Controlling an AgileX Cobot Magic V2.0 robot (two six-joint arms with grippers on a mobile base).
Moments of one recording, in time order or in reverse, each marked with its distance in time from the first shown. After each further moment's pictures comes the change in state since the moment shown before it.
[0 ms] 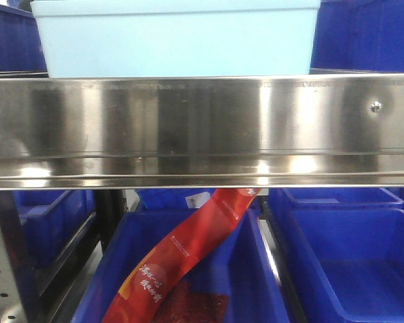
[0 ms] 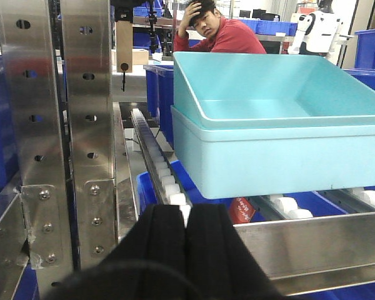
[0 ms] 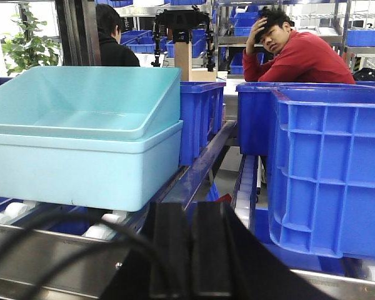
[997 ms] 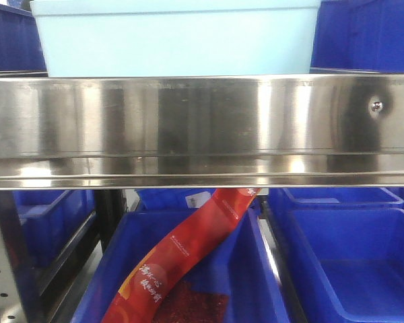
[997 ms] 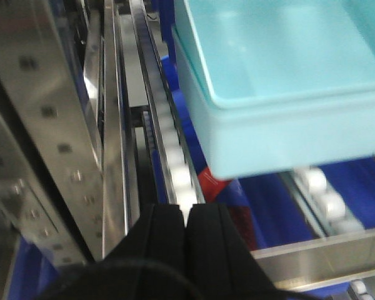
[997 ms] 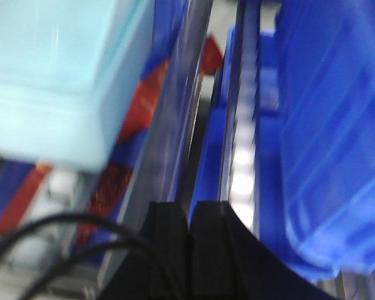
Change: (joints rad) left arm 0.000 0.753 -0.456 -0.005 0.148 0.016; right arm 0.000 1.030 -0.658 0.001 0.341 0.000
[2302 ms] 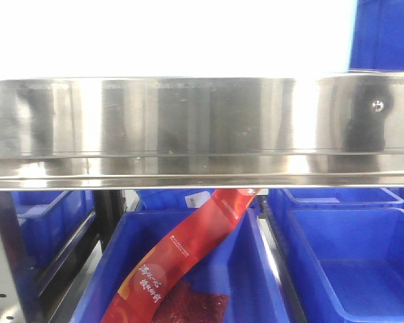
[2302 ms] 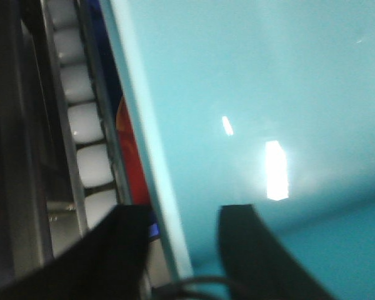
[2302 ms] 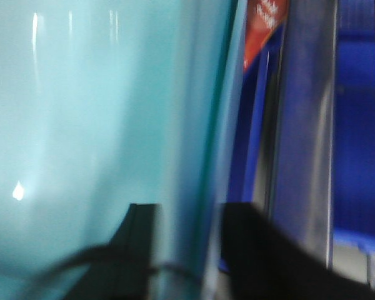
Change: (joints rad) left arm 0.004 0.693 -0.500 -0.242 0.303 0.123; right arm 0.000 0.441 -0.305 0.326 0.010 -0.002
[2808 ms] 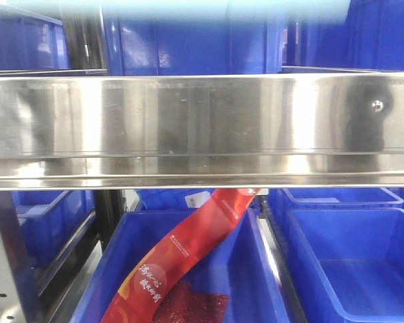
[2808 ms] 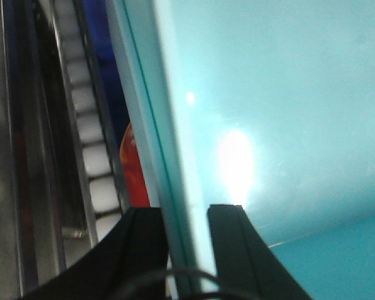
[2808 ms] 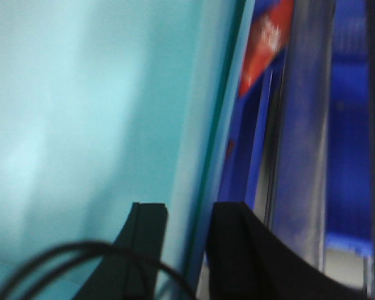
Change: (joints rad) left arm 0.002 -0.011 -0.126 0.015 0.072 -0.018; right arm -0.002 -0.017 -0.072 -0.003 0.093 -0.006
